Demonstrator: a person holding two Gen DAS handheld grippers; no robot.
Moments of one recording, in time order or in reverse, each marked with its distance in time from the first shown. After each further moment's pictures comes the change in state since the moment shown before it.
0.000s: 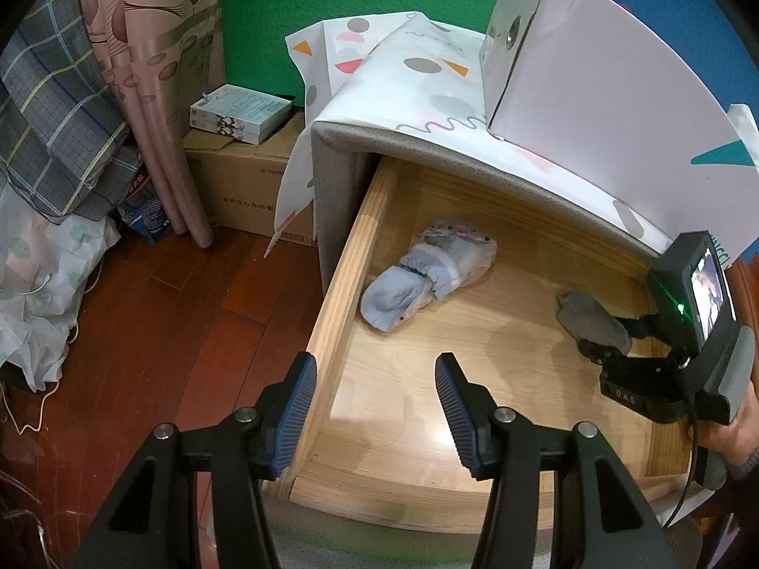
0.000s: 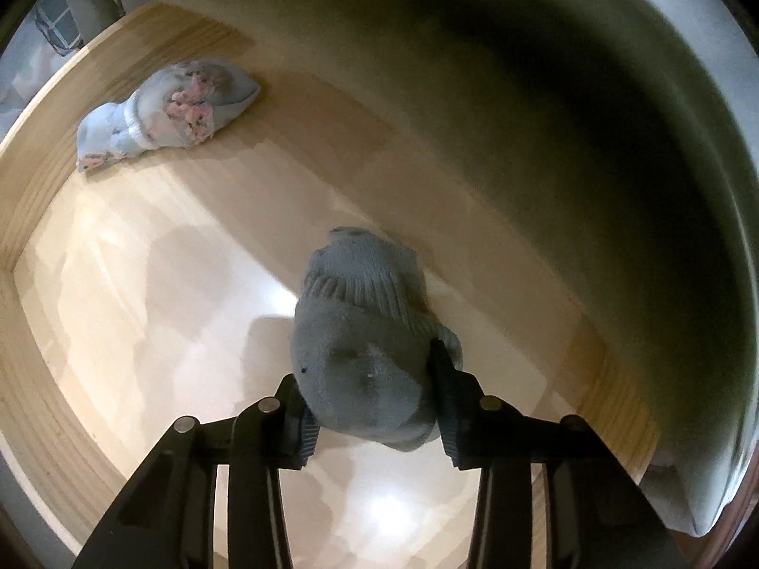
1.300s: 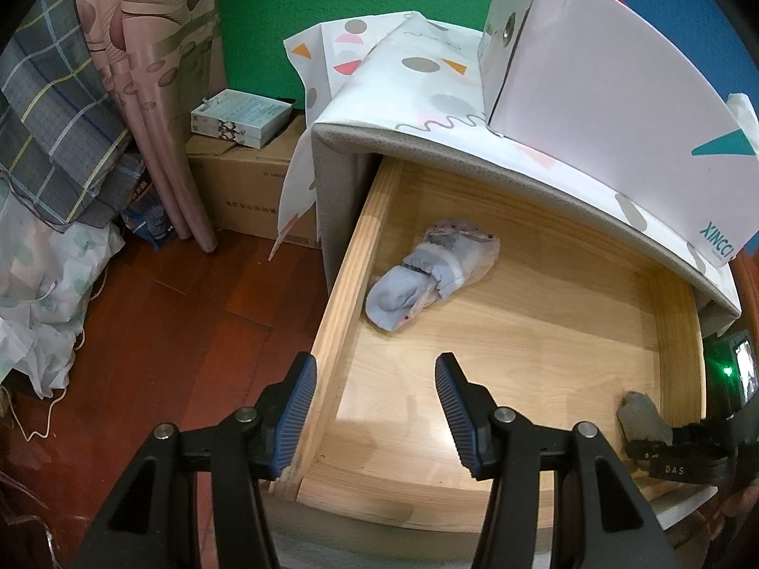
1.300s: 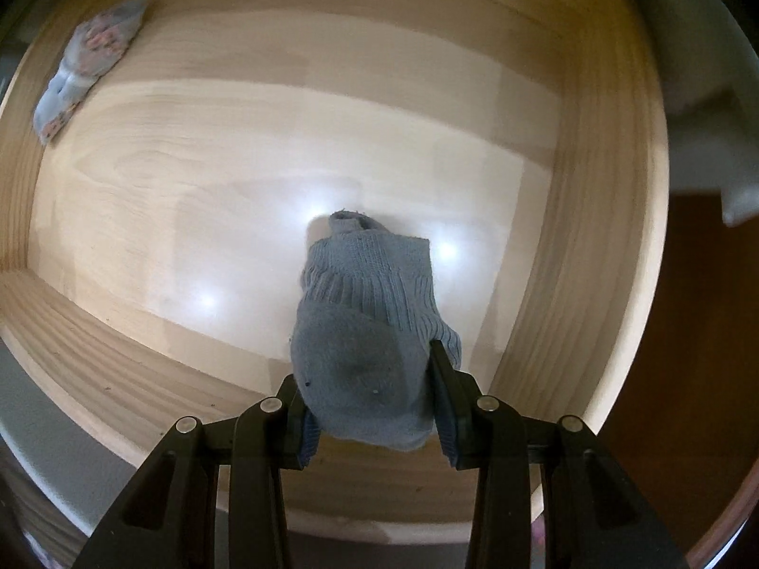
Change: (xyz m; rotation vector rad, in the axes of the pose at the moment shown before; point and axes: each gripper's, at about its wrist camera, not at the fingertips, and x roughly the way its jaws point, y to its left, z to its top) left arm -0.003 0.000 -0.002 0.026 -0.003 0.016; right arm 0.002 -0.041 -0.076 0.435 0.389 0.137
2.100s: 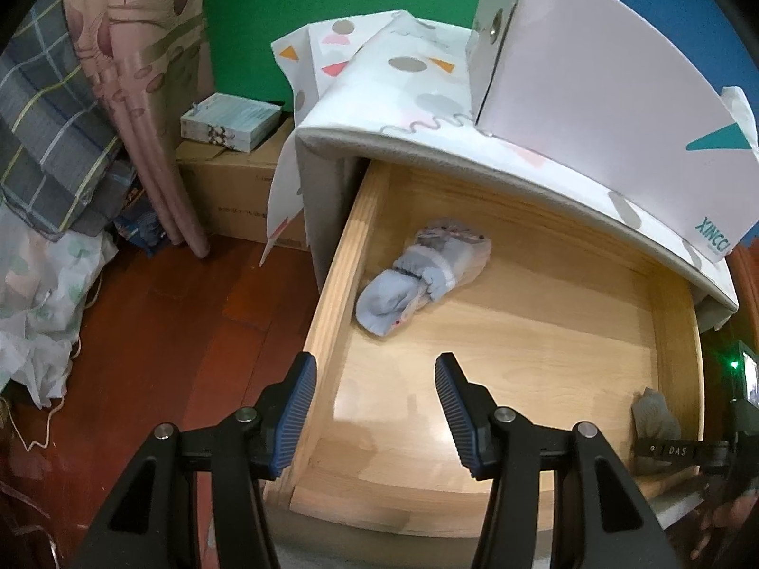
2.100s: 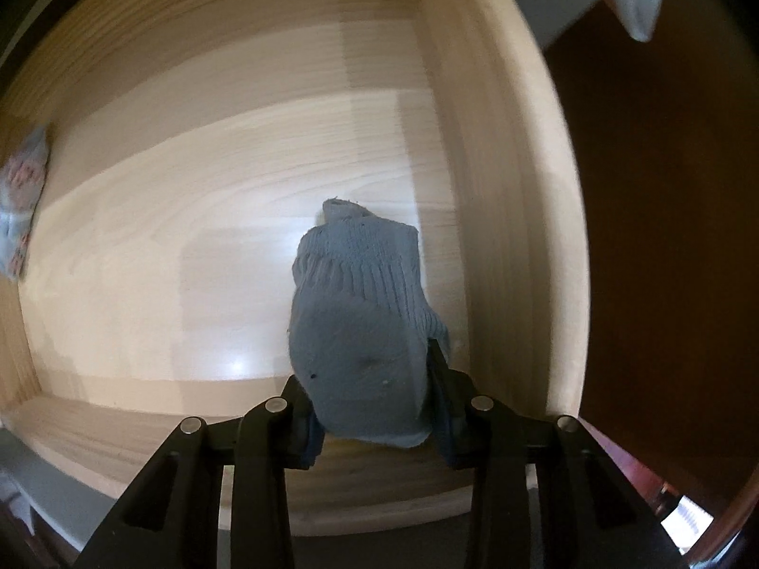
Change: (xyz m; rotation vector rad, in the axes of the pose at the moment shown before) left arm 0.002 -0.005 0.004 0.034 -0.005 -0.013; right arm 0.002 -0.055 -0.052 0.415 -0.018 0.025
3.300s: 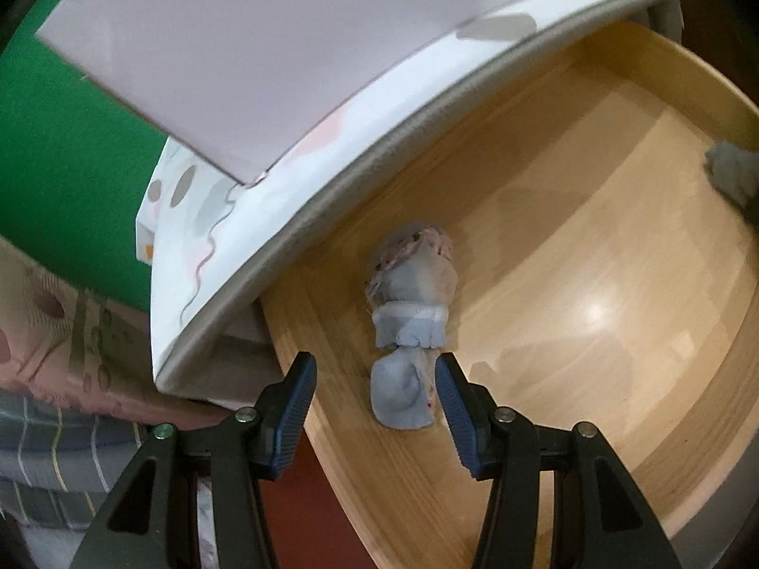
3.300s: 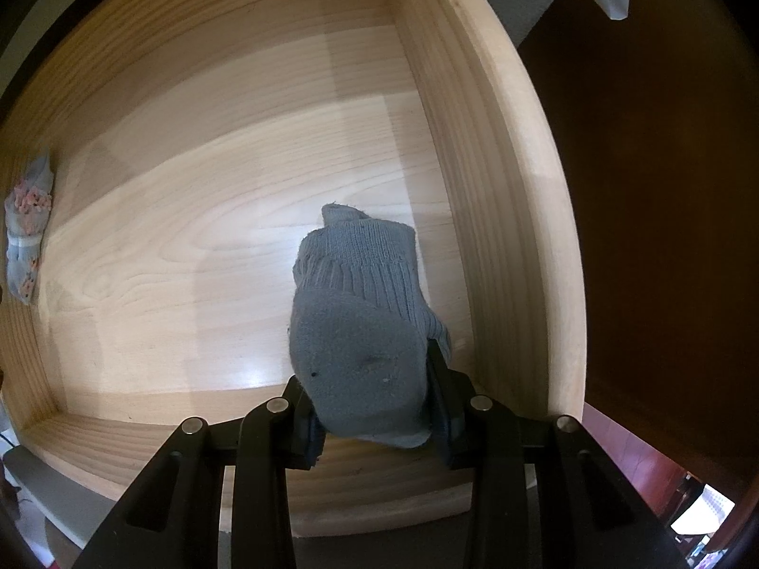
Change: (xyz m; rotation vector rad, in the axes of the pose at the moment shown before) left arm 0.060 -0.076 0.005 0.923 -0.058 0.187; right arm -0.007 0.000 0.007 0.051 -0.020 0.043
